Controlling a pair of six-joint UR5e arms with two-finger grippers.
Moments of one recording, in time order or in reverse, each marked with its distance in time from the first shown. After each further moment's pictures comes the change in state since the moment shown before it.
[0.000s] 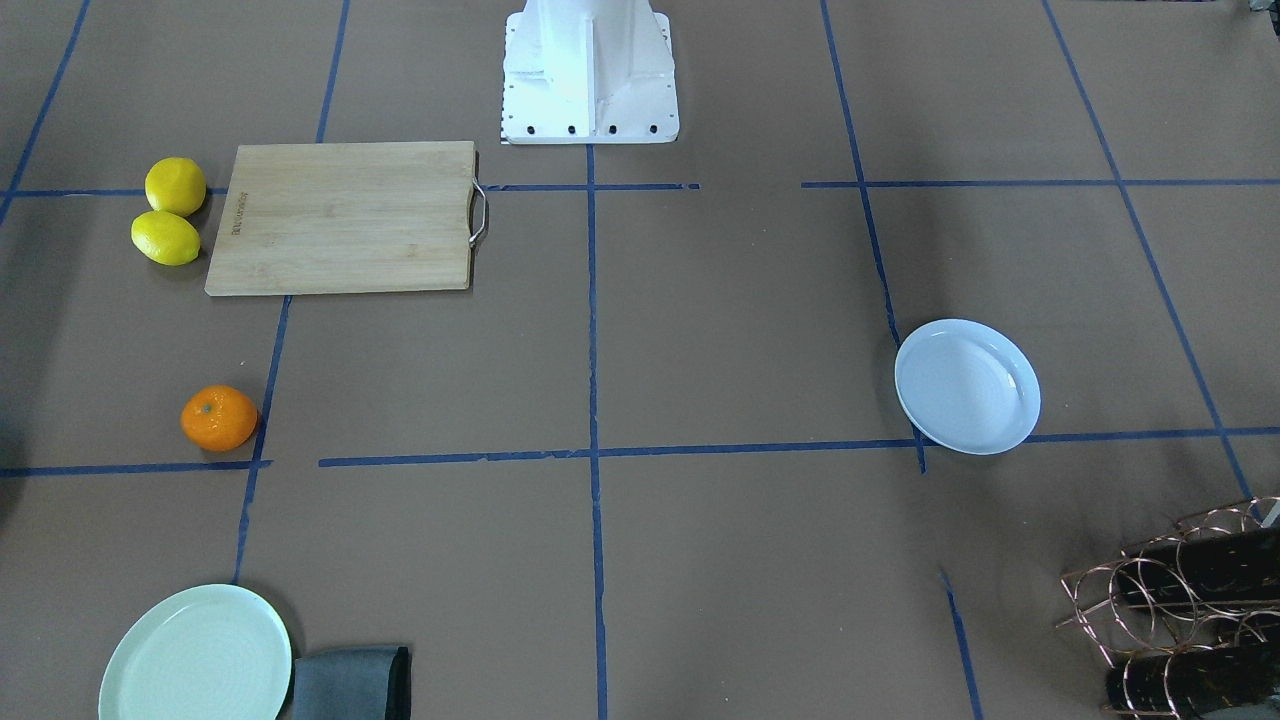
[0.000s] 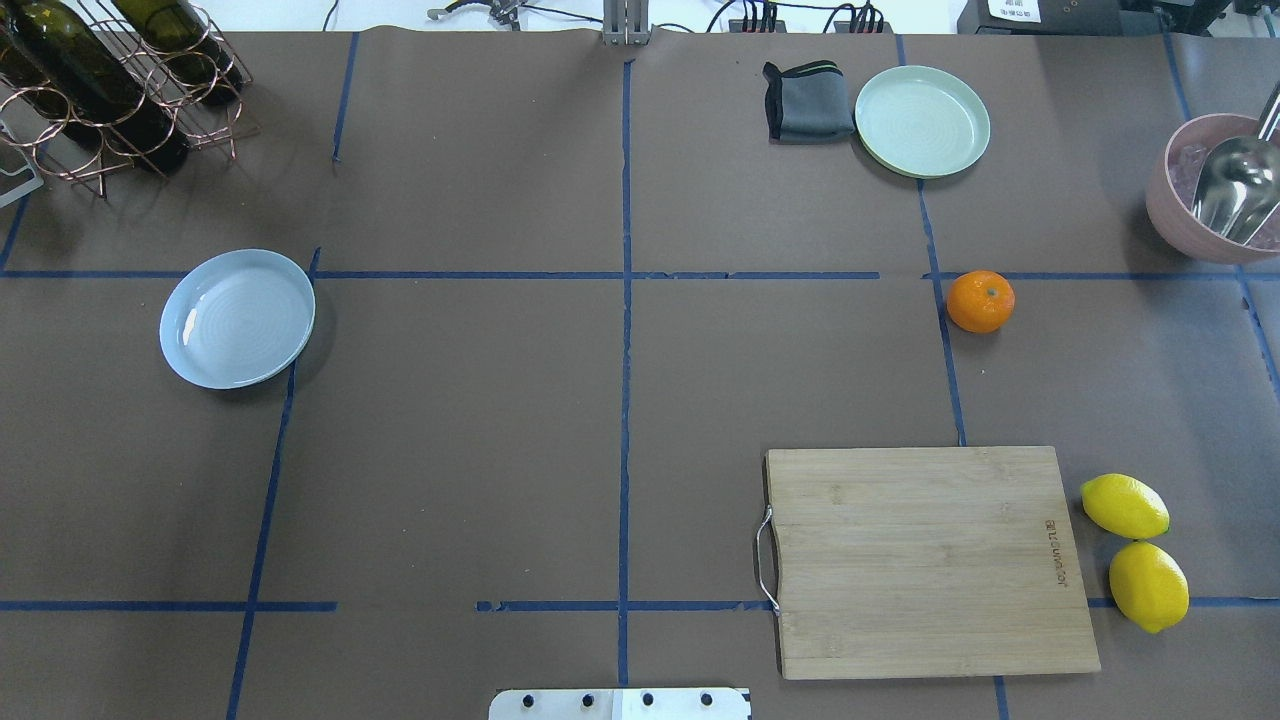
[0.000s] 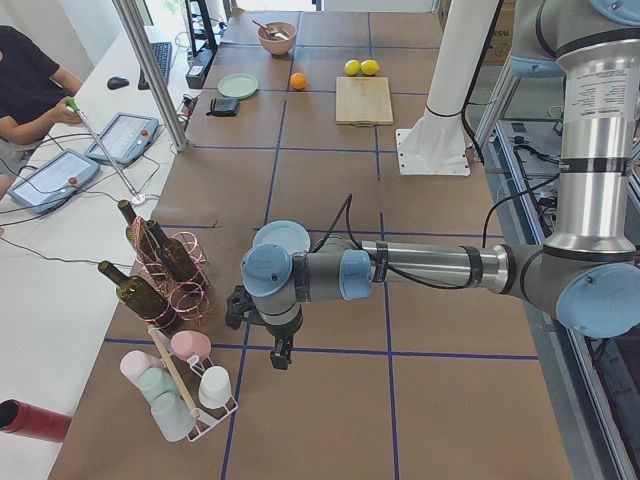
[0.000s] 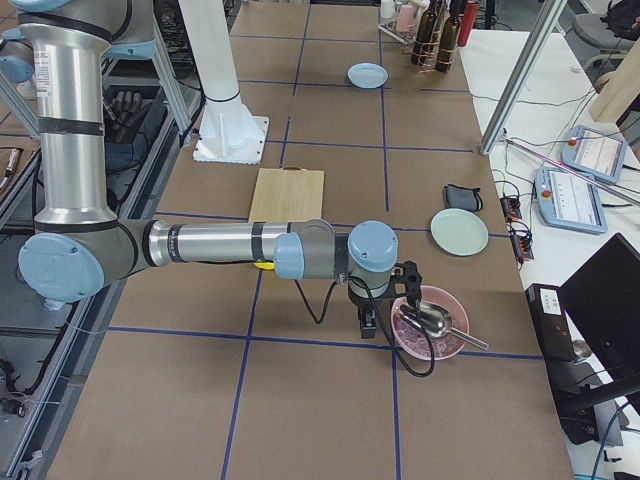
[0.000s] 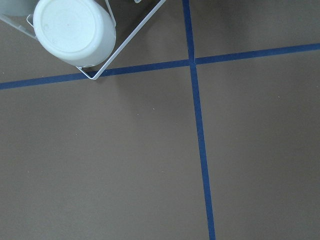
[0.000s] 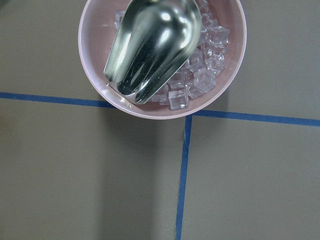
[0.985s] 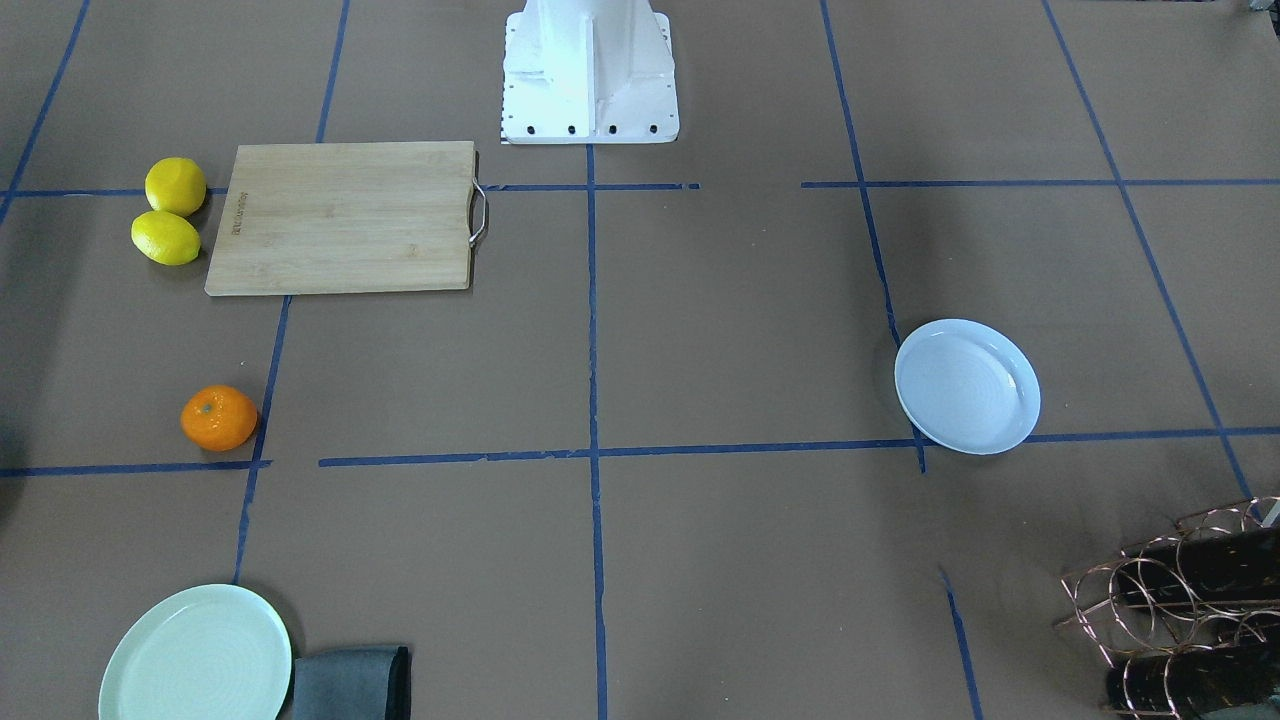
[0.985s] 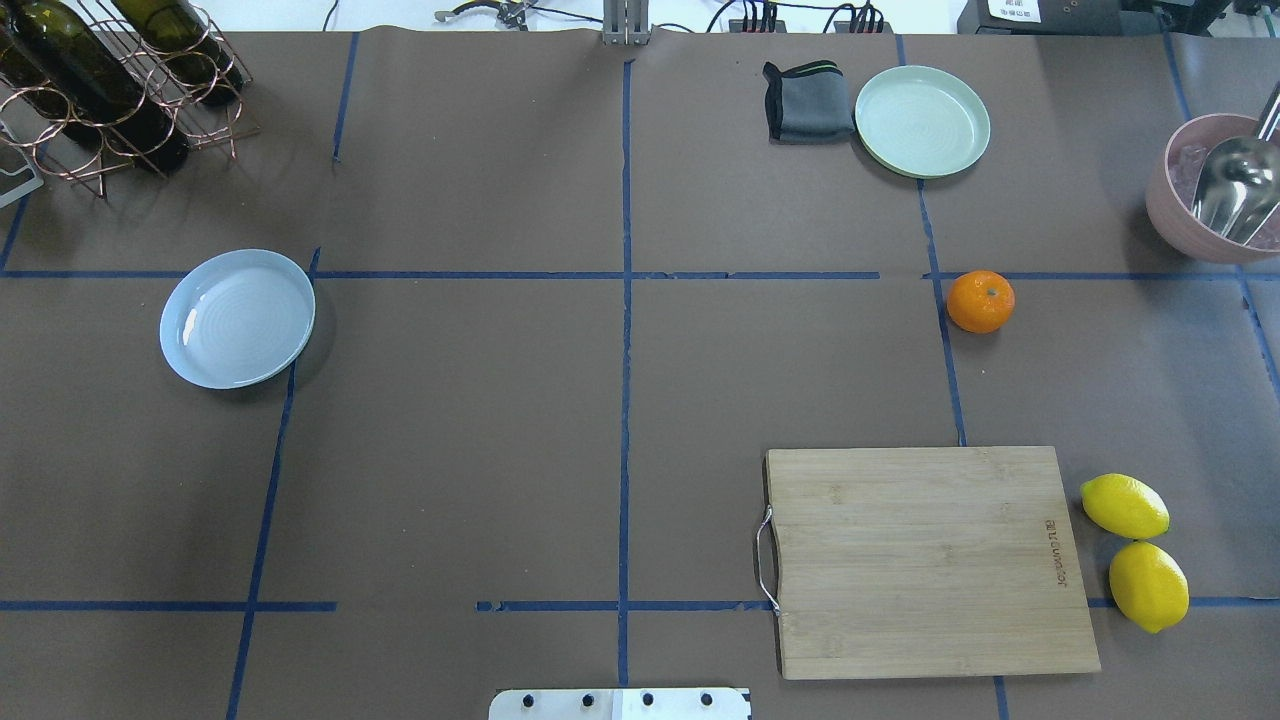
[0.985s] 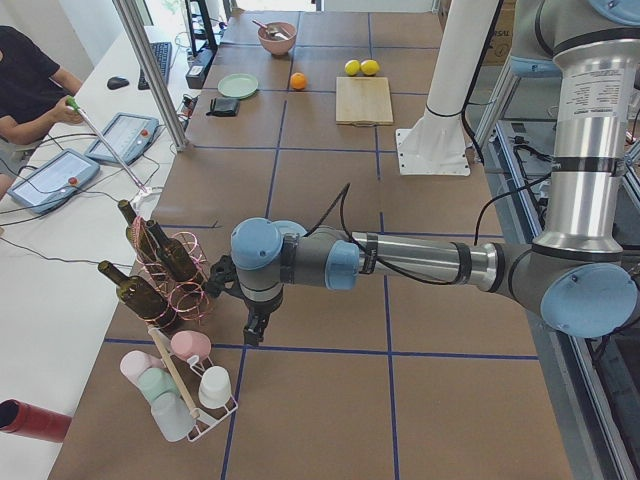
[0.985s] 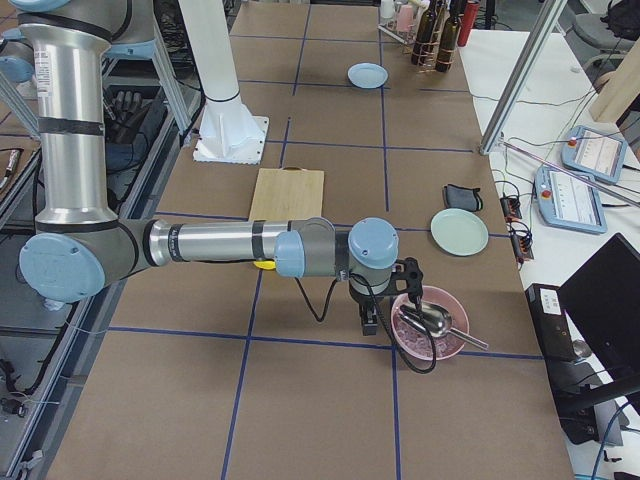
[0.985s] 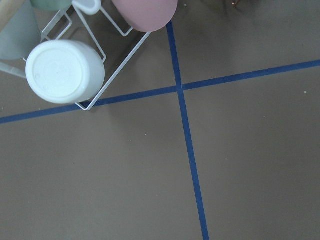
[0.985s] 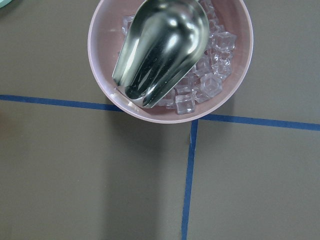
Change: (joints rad) left arm 0.015 -0.050 0.000 -0.200 -0.051 -0.005; right arm 0.000 0.003 0.009 0.003 0.016 0.003
